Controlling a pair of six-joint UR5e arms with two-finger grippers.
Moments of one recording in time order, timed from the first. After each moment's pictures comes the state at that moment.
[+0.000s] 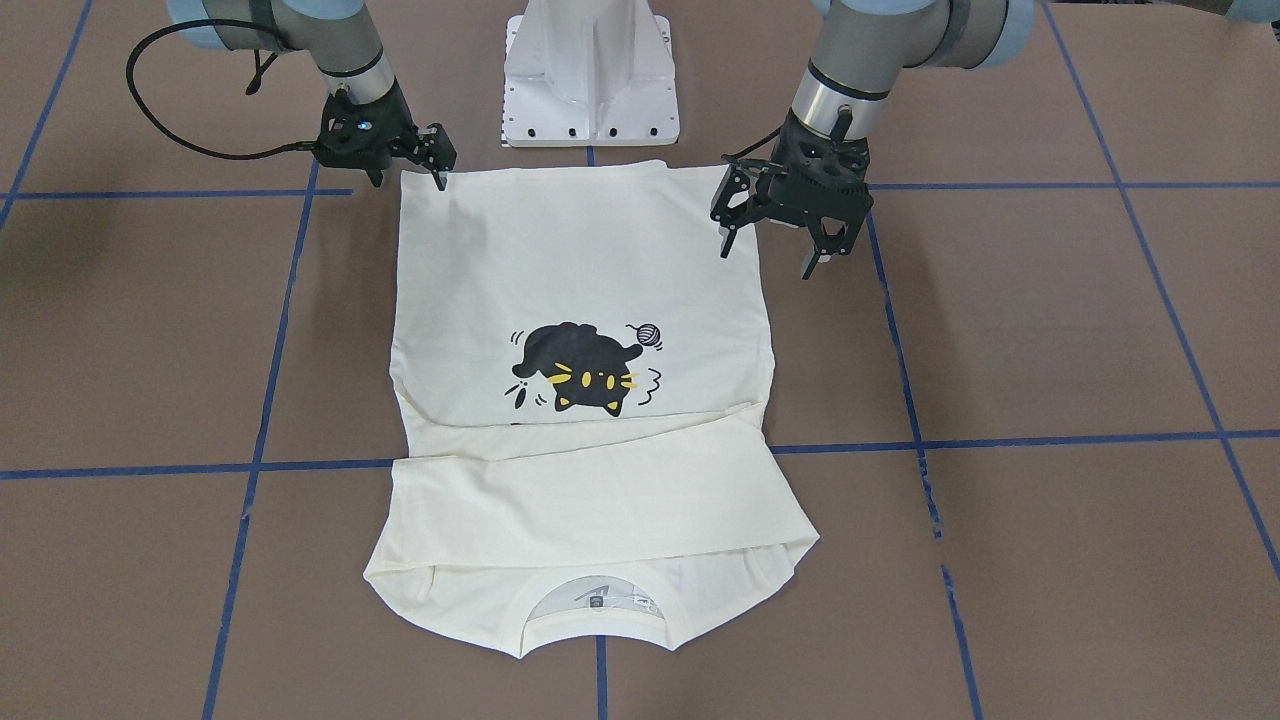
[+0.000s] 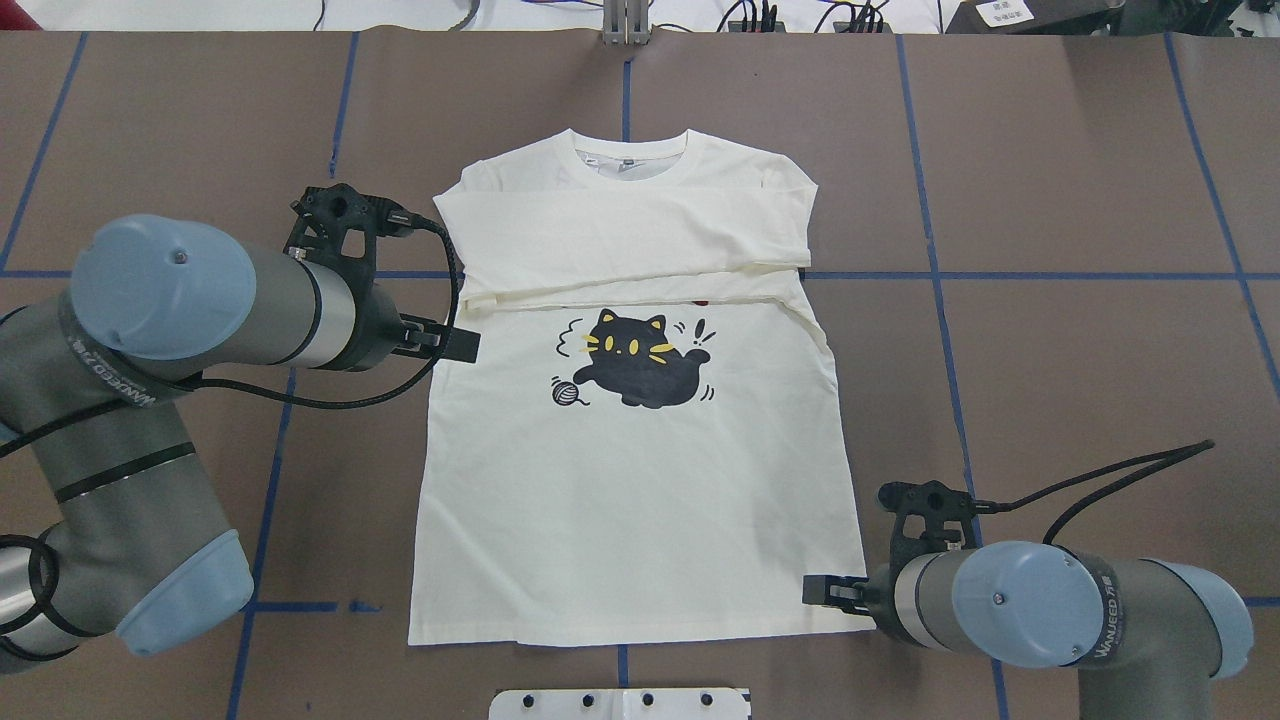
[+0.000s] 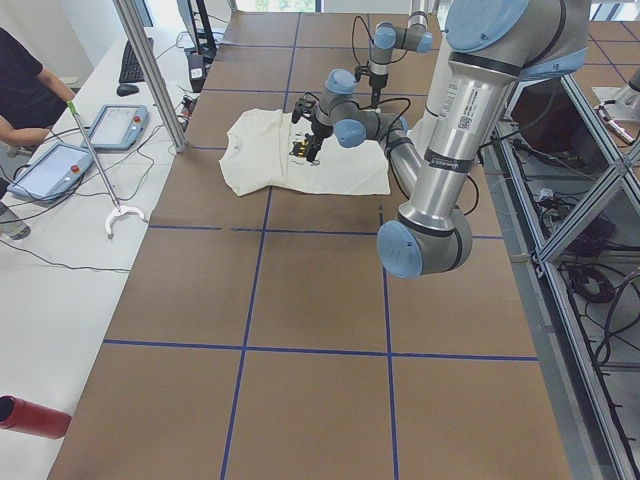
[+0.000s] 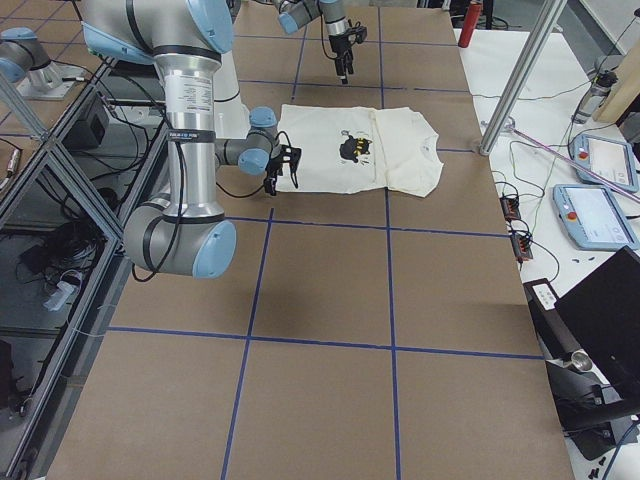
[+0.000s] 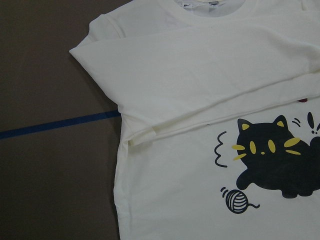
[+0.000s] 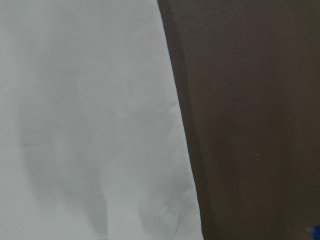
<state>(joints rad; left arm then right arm) -0.59 -1.95 -2.00 -1.78 -1.77 -1.00 0.17 -1.54 2.06 -1.26 1.65 1.61</state>
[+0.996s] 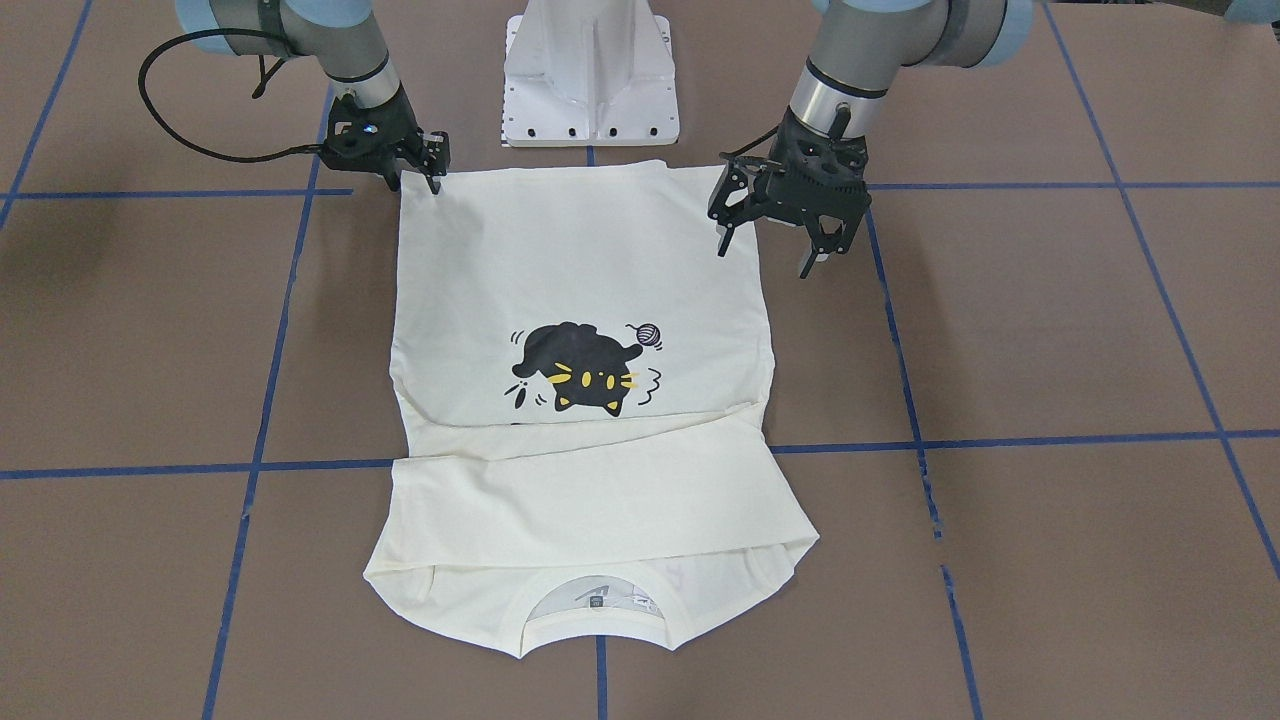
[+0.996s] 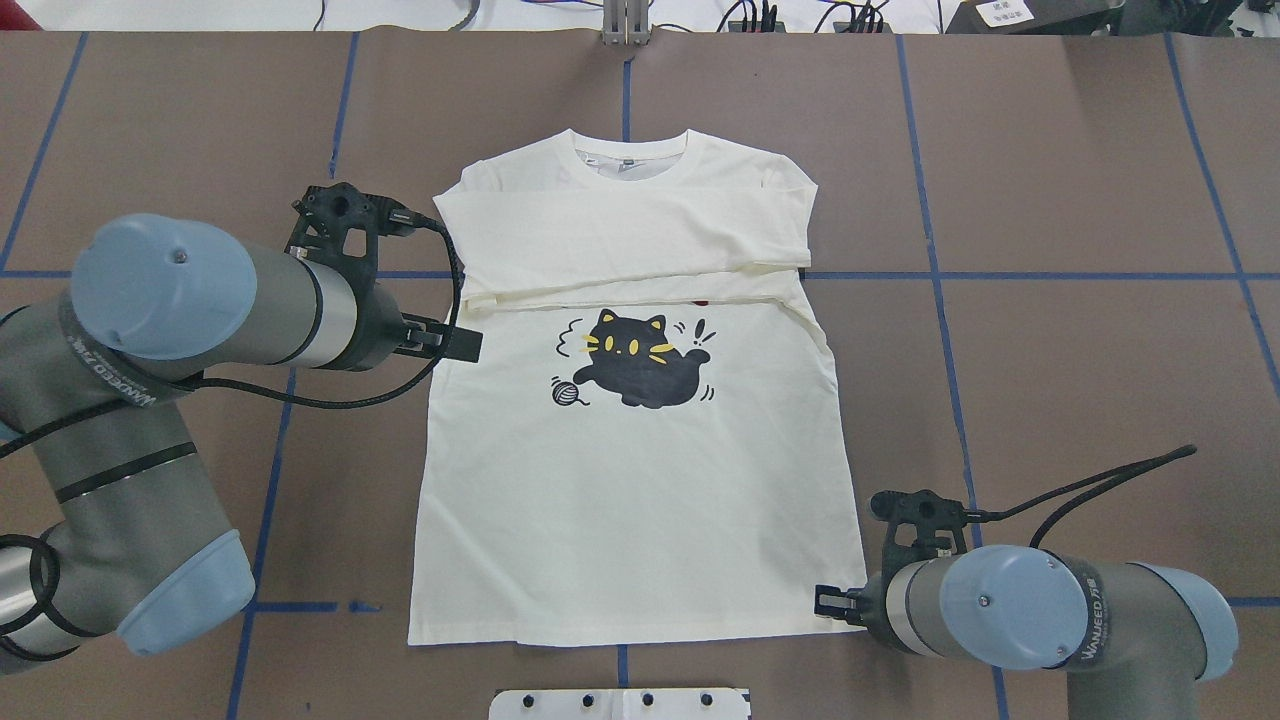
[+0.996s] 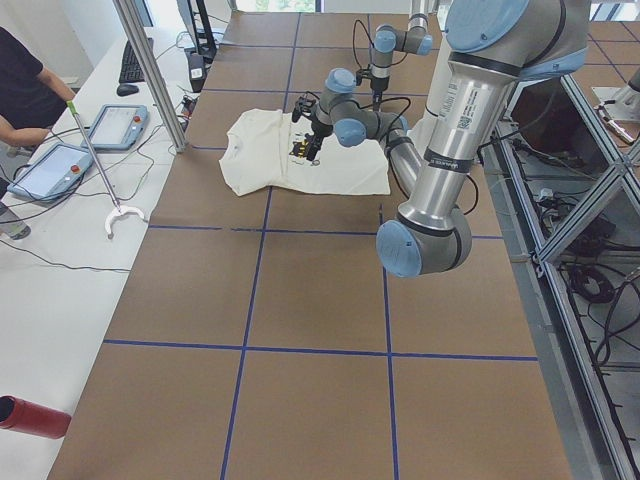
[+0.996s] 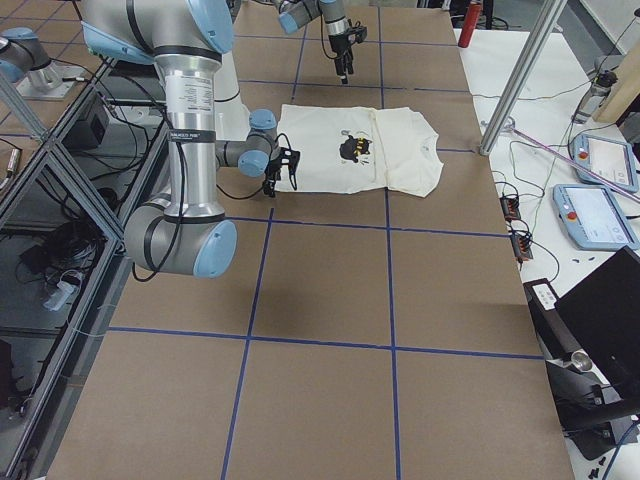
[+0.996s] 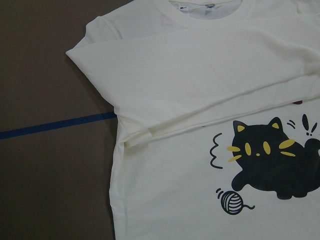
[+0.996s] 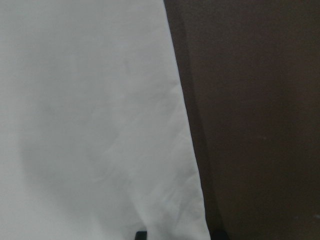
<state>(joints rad) -0.59 -1.95 -2.01 -1.78 -1.77 -1.00 0.16 -1.52 2.04 -1.26 1.68 1.62</state>
